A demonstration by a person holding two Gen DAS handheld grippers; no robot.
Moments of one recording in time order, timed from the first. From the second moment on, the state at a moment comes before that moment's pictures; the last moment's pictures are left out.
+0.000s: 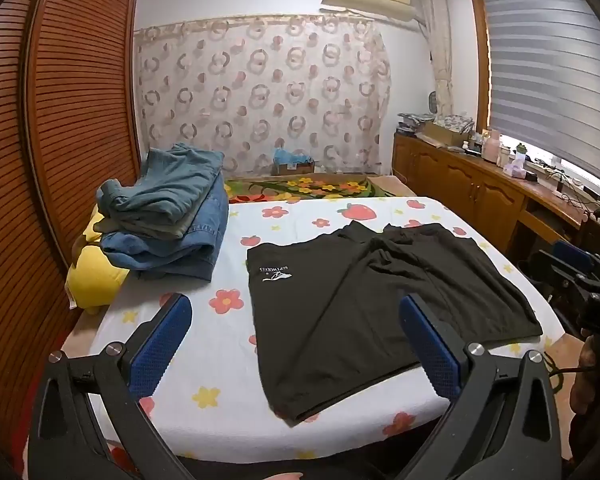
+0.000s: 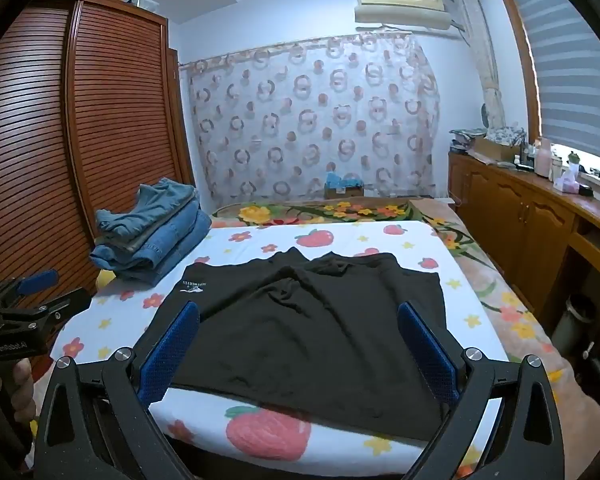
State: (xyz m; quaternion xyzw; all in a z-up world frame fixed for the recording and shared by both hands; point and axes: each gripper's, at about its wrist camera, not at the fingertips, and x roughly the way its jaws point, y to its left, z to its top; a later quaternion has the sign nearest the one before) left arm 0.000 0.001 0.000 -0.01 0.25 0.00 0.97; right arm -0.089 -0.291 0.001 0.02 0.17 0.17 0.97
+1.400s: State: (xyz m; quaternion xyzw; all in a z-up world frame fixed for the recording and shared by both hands) left arm -0.001 0.005 0.000 0.00 0.24 0.00 0.97; right arm -0.088 -0.289 0.001 0.03 0.16 0.17 0.97
